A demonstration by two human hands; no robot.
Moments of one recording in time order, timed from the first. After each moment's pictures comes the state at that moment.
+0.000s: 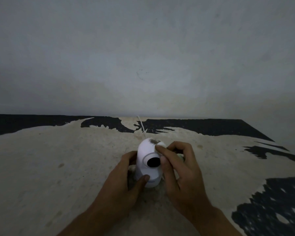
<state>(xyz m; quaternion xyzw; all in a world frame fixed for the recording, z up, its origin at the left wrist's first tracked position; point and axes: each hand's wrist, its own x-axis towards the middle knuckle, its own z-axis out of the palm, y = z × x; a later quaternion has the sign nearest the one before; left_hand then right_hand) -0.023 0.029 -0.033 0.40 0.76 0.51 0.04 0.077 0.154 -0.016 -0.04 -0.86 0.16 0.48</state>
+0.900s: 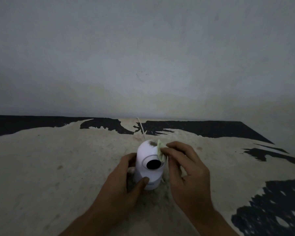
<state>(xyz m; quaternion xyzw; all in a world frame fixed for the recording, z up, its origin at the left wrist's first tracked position) -0.025 0.027 -0.033 0.41 0.75 0.52 0.05 0.077 0.159 -0.013 -0.08 -0.82 0.22 0.52</state>
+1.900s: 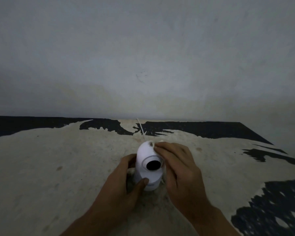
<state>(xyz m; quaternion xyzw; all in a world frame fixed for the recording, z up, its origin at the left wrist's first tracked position) -0.026 0.029 -0.035 0.42 0.74 0.53 0.05 0.068 0.164 -0.020 0.00 -0.86 0.13 0.49</state>
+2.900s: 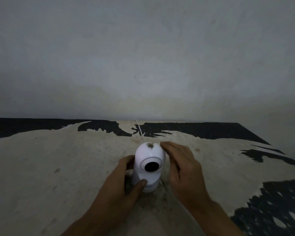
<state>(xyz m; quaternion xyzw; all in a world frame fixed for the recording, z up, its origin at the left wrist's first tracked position) -0.026 0.026 -0.034 0.42 0.73 0.53 0.05 0.066 0.186 -0.024 -0.05 -0.86 0.17 0.47</state>
